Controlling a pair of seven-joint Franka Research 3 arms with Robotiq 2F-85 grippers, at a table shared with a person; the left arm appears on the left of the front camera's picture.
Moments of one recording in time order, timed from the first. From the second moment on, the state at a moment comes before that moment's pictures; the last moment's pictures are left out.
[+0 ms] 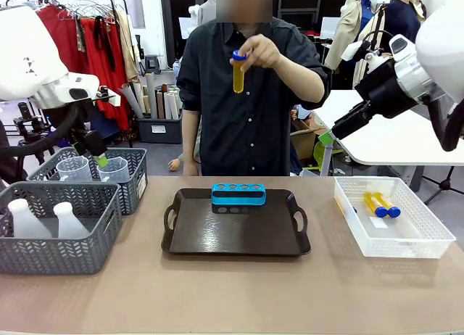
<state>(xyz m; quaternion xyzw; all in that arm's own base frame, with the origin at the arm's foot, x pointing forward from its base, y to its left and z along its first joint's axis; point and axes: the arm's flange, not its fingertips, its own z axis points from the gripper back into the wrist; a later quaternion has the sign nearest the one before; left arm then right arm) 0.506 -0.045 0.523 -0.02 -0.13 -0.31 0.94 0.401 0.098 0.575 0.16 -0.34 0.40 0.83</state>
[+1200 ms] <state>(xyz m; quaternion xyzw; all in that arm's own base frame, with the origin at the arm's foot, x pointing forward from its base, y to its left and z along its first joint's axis) 0.637 0.081 0.424 0.00 -0.07 -0.06 1.00 0.401 0.098 0.575 0.16 -0.34 0.40 0.83</state>
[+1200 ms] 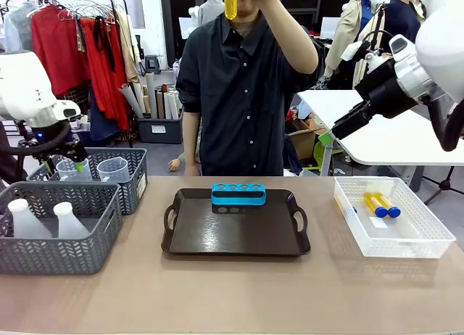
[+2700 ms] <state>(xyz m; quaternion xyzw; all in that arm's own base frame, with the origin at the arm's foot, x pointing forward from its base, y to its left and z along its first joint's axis) 0.647 0.094 0.412 0.02 -0.08 -0.04 1.00 0.401 0.098 0.575 0.16 -0.34 0.40 0.83</state>
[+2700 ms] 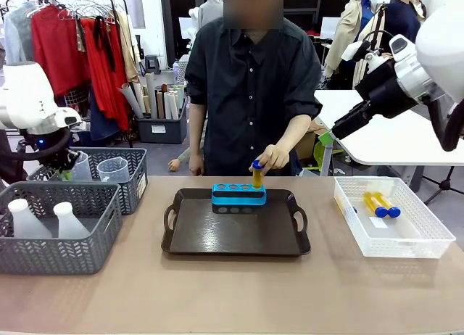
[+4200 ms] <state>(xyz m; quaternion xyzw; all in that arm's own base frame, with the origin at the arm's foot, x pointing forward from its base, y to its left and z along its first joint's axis) 0.485 -0.109 0.722 0.01 -0.27 -0.45 0.85 0.401 0.097 0.575 0.16 -0.34 0.40 0.83</state>
